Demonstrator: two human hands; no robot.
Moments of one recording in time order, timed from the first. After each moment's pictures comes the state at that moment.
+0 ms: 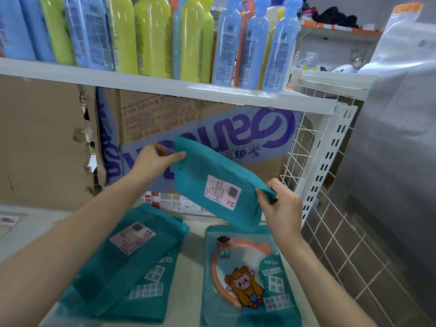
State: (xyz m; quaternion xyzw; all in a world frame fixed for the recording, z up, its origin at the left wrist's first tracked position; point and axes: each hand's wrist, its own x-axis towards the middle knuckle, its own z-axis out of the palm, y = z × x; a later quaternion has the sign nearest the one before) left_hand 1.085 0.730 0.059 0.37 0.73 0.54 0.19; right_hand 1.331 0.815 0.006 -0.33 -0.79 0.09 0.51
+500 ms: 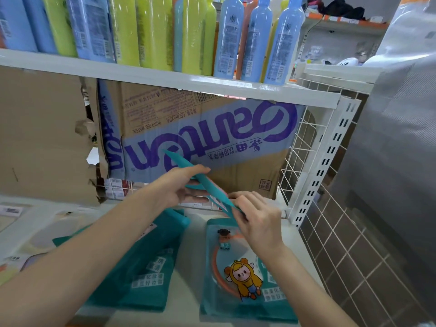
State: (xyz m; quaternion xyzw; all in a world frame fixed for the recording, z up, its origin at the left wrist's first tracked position) left_hand 1.149 0.723 0.050 0.23 0.61 0.59 0.48; right_hand 1.316 0.786 -0.014 -0.13 -0.85 -0.05 0.50
